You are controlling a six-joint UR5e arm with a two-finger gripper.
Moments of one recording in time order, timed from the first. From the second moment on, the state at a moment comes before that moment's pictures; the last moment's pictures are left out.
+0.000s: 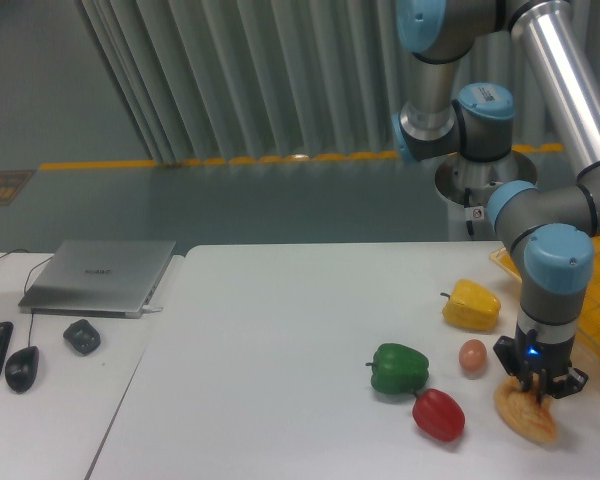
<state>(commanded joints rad) 2.43 -2.01 -1.47 -1.15 1.52 0.81</state>
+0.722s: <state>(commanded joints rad) 2.52 -1.79 -1.48 -1.46 1.64 1.14</state>
